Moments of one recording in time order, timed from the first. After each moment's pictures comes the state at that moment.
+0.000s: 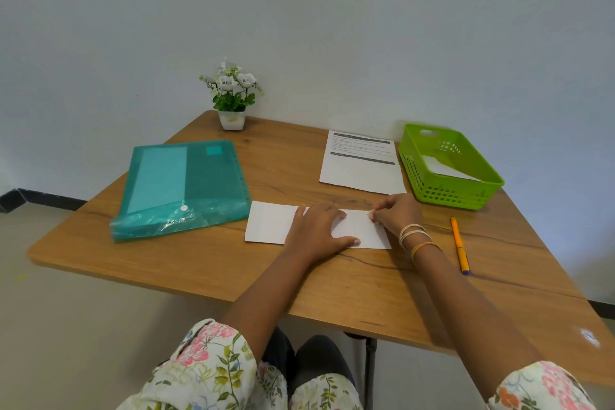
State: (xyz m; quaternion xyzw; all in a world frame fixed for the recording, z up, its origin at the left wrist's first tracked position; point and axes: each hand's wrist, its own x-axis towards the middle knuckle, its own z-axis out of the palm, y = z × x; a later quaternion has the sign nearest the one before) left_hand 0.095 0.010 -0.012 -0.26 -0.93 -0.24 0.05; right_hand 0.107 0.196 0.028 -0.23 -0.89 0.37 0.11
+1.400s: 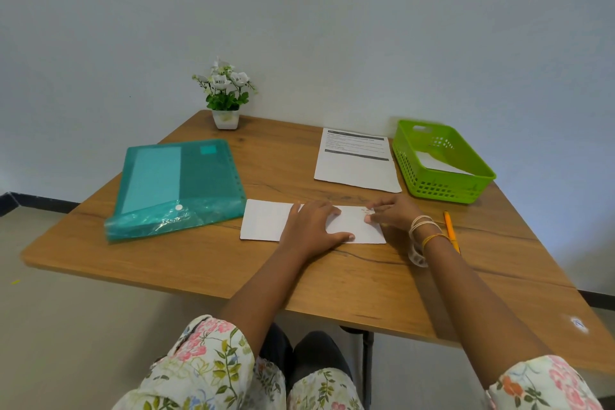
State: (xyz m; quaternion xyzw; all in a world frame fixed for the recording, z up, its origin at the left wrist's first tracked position) left_hand 0.095 0.008 -0.011 -0.26 -0.93 -0.25 0.05; right_hand 0.115 0.213 0.041 -0.18 -0.90 0.40 -0.03
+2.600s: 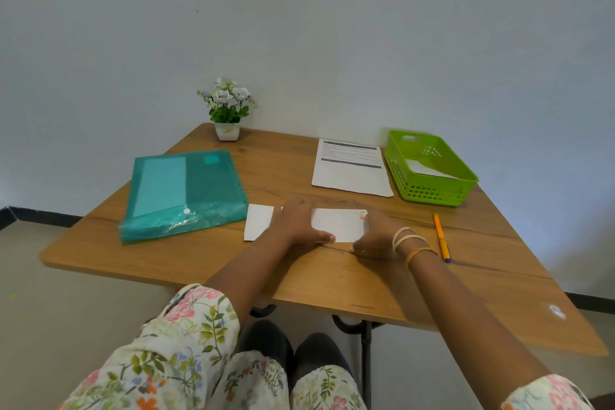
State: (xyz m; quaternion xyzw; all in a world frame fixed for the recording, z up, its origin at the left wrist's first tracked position) left_hand 0.090 -0.015 0.020 -0.22 -0.96 -0.17 -0.03; right_hand 0.147 0.171 0.045 -0.14 -0.97 0.15 -0.11
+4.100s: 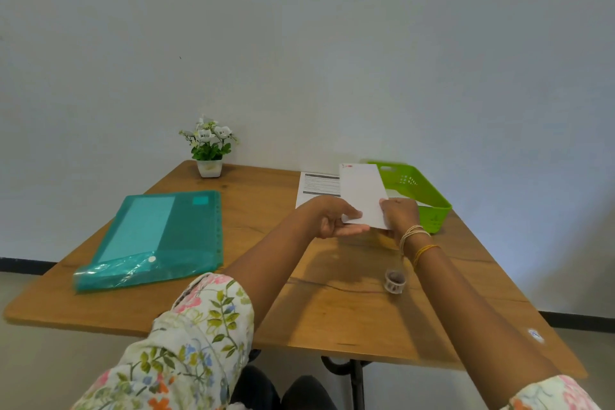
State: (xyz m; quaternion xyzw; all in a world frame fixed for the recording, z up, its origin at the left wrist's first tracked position) left_hand 0.097 0.070 0.132 -0.03 -0.62 -0.67 -0.40; right_hand 0.133 0.221 0.109 -0.29 -0.73 0.58 0.21
